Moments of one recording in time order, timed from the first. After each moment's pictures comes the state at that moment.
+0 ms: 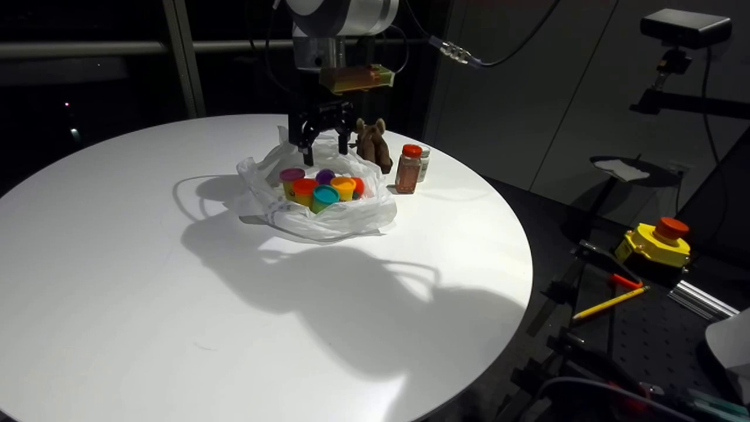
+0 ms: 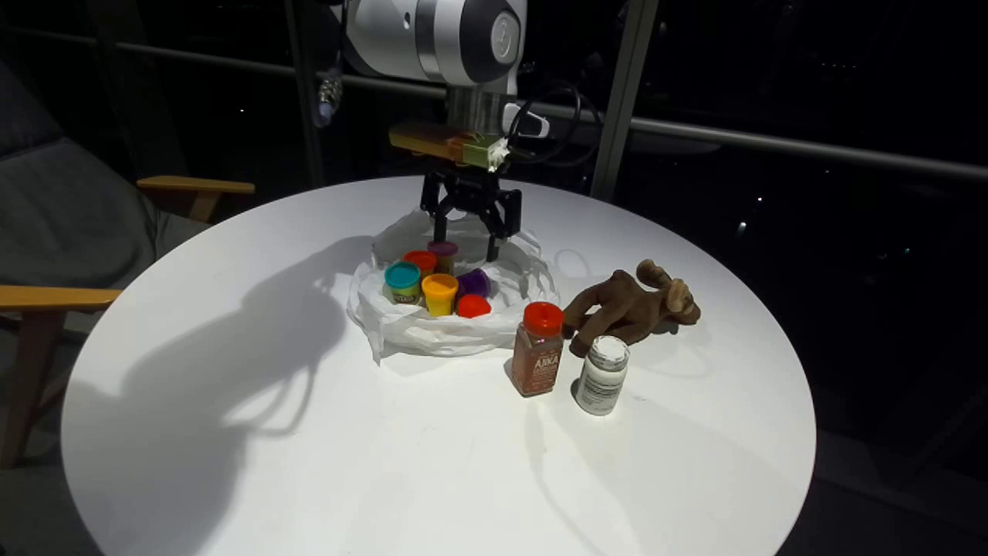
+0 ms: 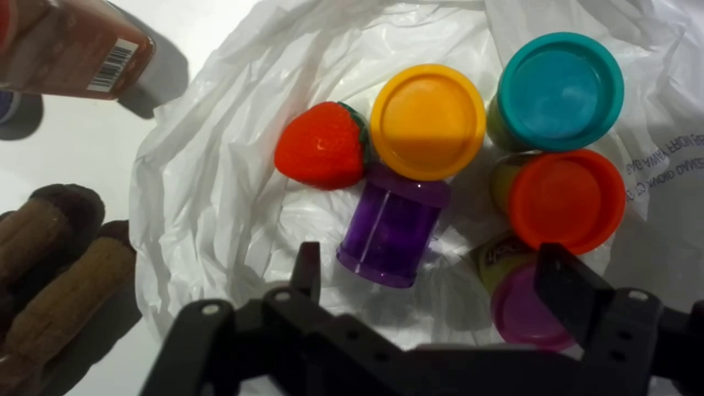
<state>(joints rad) 0.07 0.86 0.00 -1.36 -0.03 2.11 0.15</state>
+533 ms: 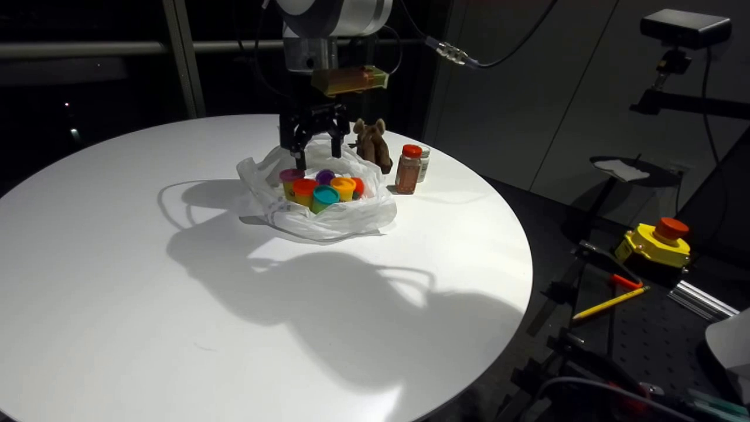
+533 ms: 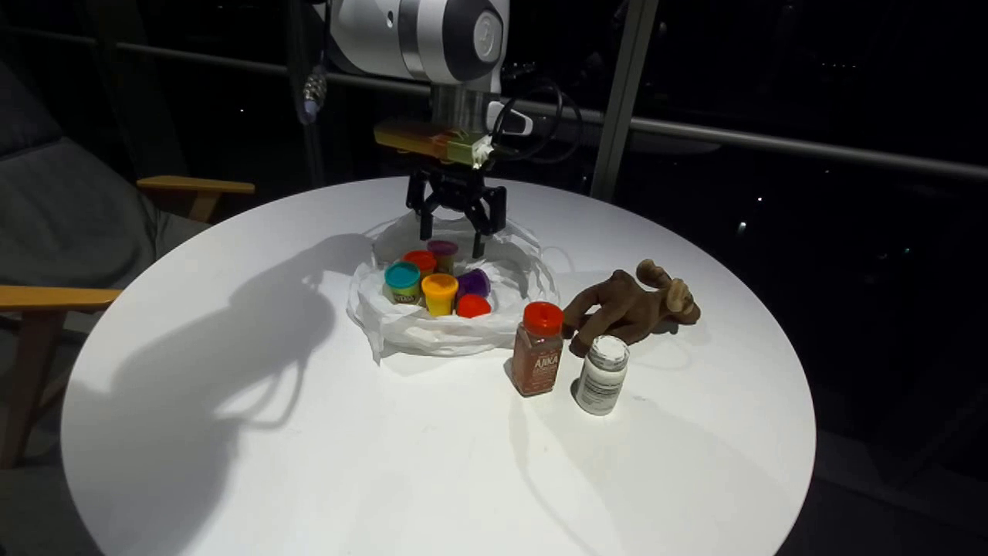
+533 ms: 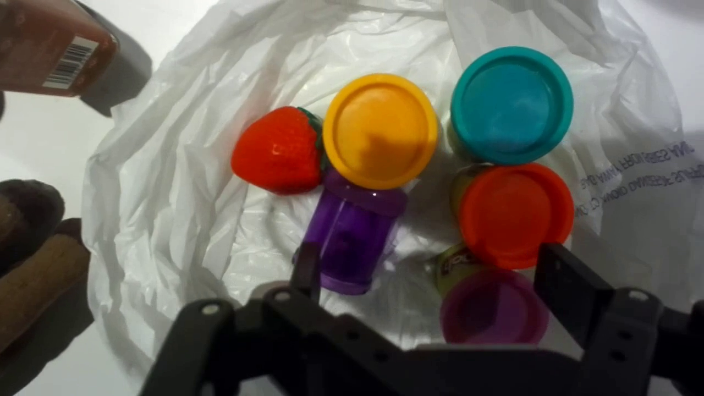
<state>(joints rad) 0.10 0.86 0.01 -1.36 -0.03 2.11 0.14</state>
